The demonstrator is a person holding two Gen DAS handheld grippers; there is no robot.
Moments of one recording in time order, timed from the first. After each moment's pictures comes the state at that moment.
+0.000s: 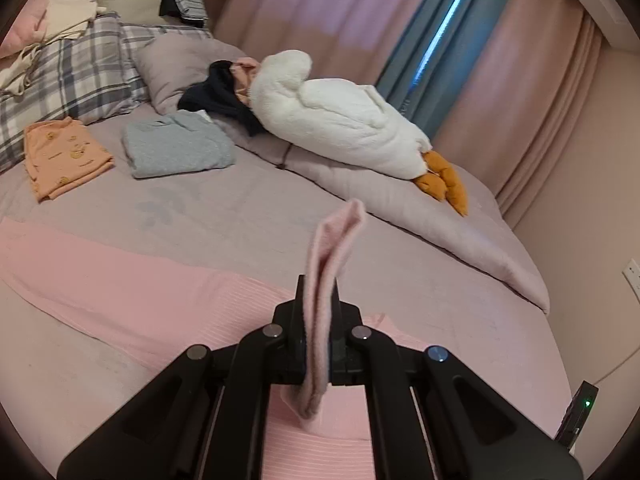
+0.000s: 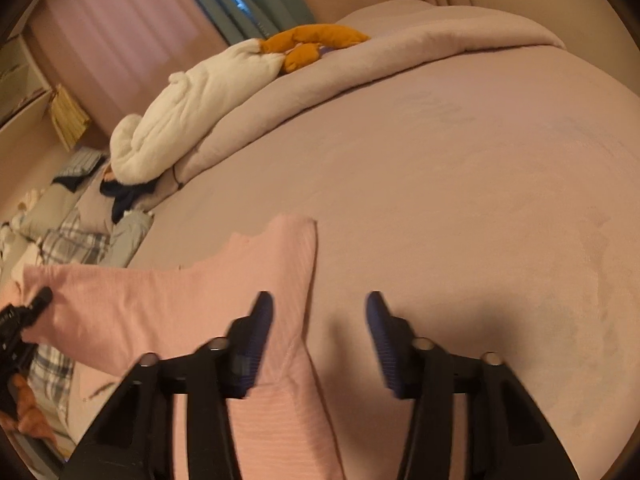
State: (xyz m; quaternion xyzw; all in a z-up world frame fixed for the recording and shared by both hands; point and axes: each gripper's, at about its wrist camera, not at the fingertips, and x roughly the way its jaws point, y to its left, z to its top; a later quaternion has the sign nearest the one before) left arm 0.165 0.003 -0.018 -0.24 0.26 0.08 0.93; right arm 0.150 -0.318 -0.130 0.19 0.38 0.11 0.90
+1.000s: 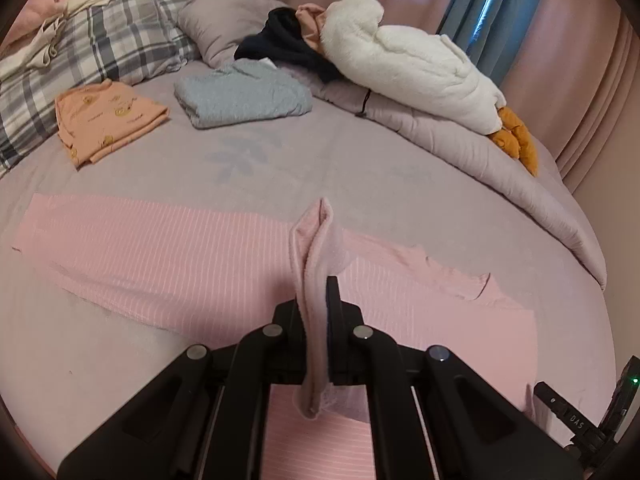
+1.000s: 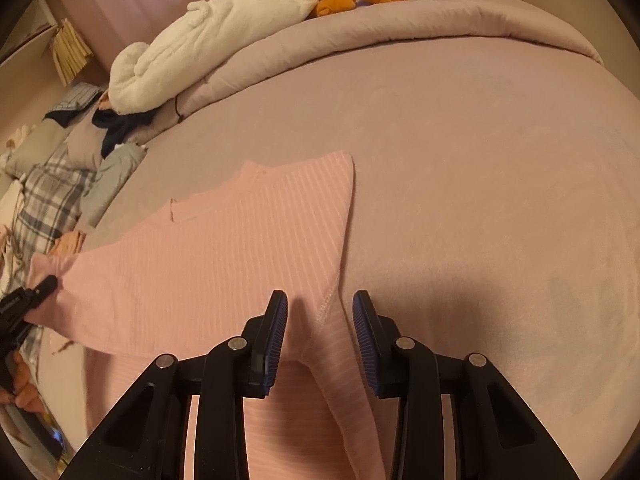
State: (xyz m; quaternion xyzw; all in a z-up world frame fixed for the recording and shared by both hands) left arm 0.166 0.064 -0.086 -0.21 0.36 0.15 0.90; right arm 0.162 -0.266 -0.152 0.11 0.45 0.12 0.88
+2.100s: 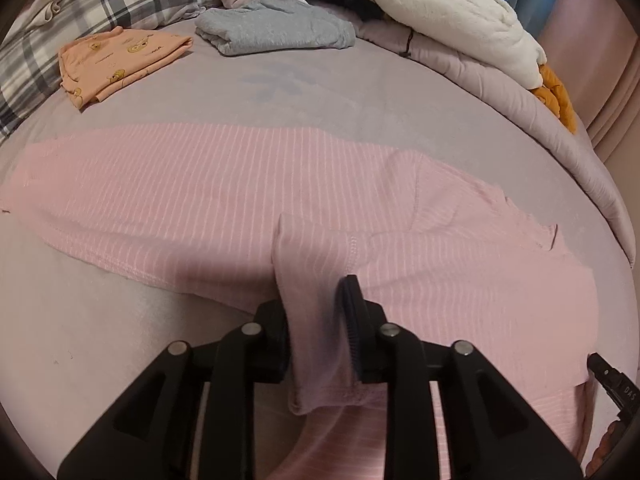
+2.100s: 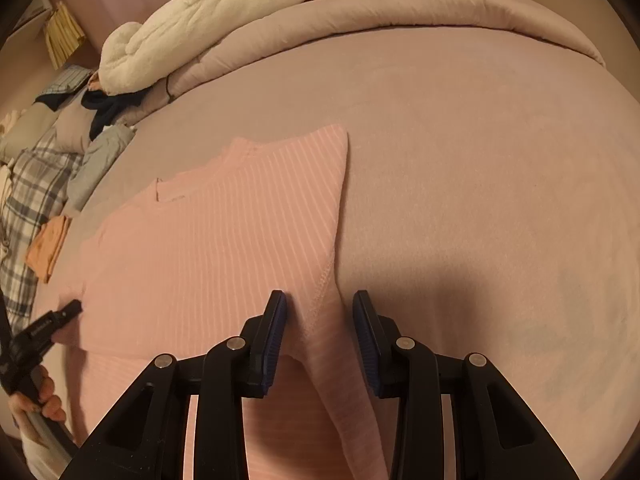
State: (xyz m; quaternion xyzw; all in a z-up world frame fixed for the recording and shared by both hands) left arm 0.165 0.092 -0.157 -0.20 0.43 0.16 0.86; right arm 0.172 -0.258 -0.159 0.09 0.47 0.10 0.87
